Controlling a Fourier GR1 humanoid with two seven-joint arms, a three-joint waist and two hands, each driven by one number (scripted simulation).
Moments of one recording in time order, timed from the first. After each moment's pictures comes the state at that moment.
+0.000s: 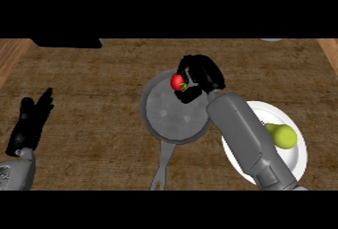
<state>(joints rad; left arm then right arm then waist) -0.17 0.31 0.19 -1.30 -0.15 0.01 0.24 -0.85 -0.01 0.13 -0.81 0.70 -0.11 -0.01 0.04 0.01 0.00</state>
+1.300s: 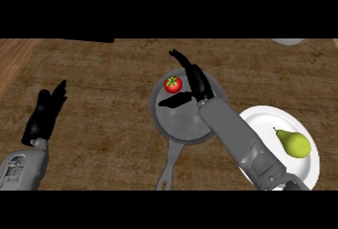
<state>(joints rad) -0.24 0.28 0.15 -1.26 -0.18 0.00 0.23 -0.95 0.00 0.37 -0.47 -0.04 -0.37 -0.31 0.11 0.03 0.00</state>
